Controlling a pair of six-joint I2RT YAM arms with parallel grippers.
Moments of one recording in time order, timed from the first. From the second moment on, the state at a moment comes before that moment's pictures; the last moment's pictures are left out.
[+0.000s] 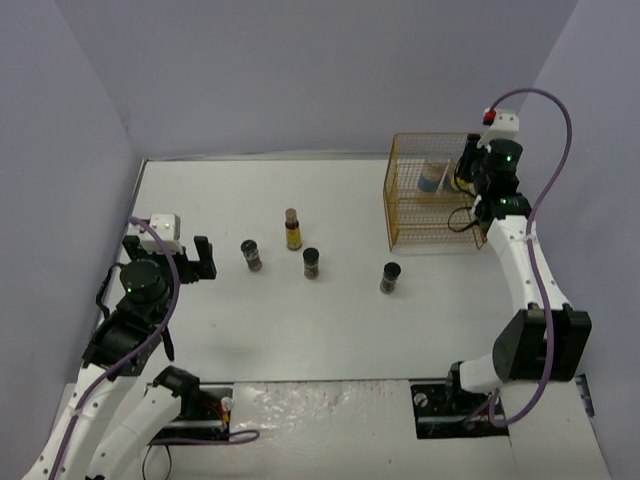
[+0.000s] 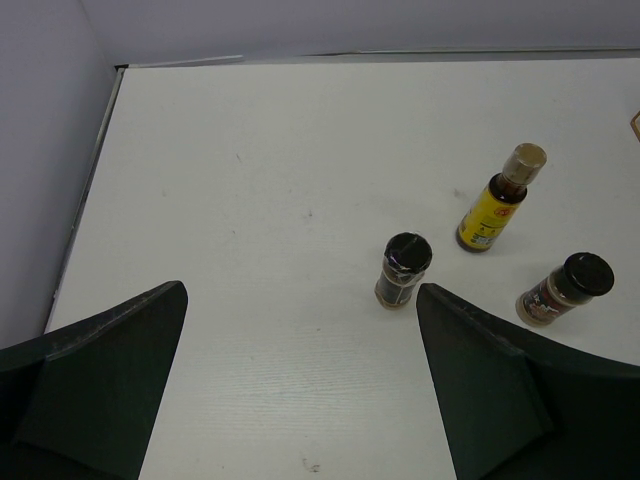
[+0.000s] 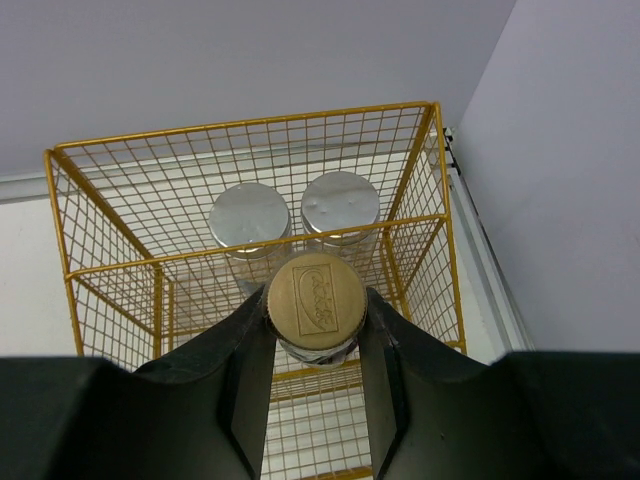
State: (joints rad) left arm -0.38 0.57 0.82 -0.46 -0.34 -0.07; right arm -0.04 1.41 1.25 -0.07 0.11 0.02
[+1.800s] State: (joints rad) left arm -0.39 0.57 0.82 -0.46 -0.34 -0.07; right arm -0.08 1.67 1.08 0.19 -0.04 0.00
